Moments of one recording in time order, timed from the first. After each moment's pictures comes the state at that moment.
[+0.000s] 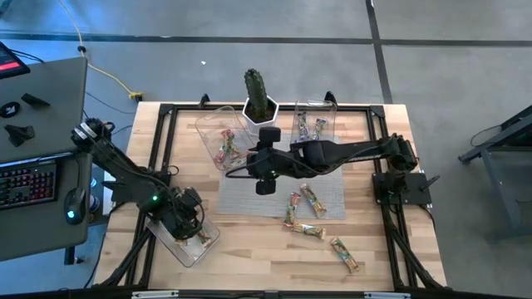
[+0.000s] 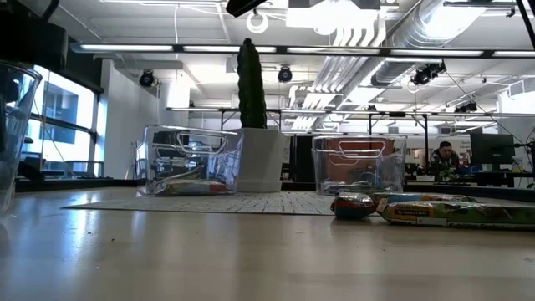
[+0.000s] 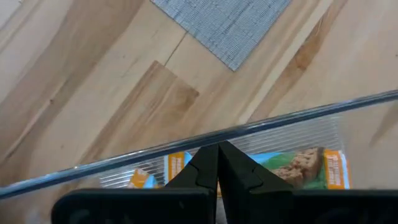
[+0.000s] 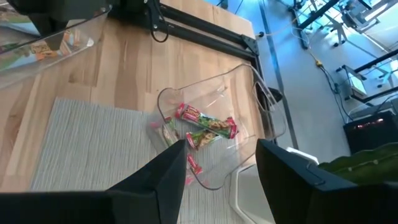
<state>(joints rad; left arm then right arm) -0.77 1.19 0.67 -0.81 -0.33 -1.39 0.13 1.91 1.95 -0.77 0.49 -0.20</state>
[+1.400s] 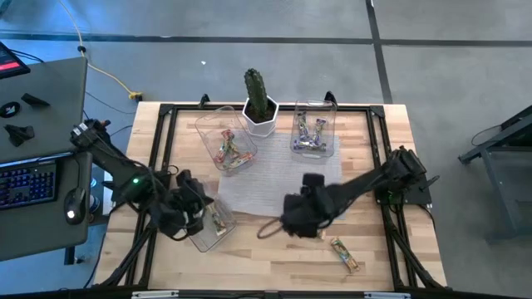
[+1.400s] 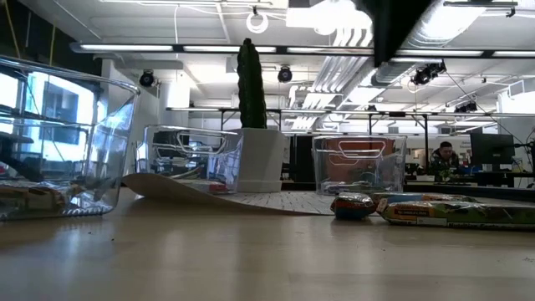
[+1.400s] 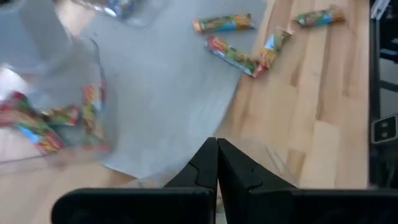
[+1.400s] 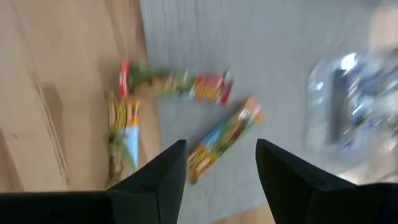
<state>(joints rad) -0.73 1.18 1.18 -1.03 -0.66 -0.92 0.42 1.89 1.75 -1.40 0.35 0.57</state>
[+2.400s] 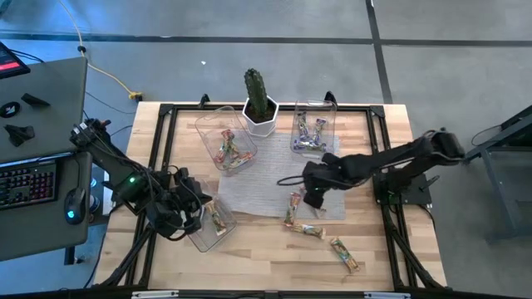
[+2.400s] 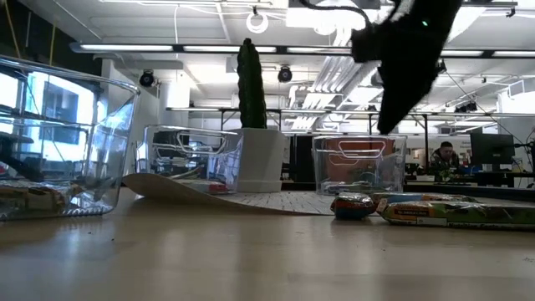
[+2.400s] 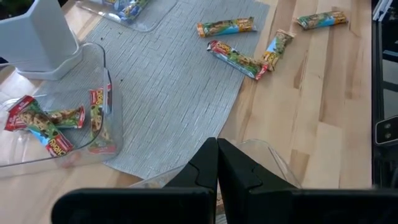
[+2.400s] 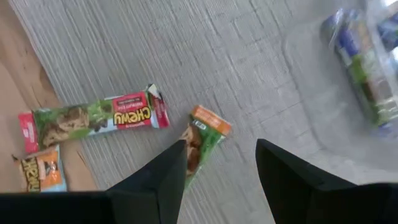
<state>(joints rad) -0.74 1.18 1.20 -1.06 -0.69 -0.92 0.16 1.46 1.00 -0.76 0.28 0.60</state>
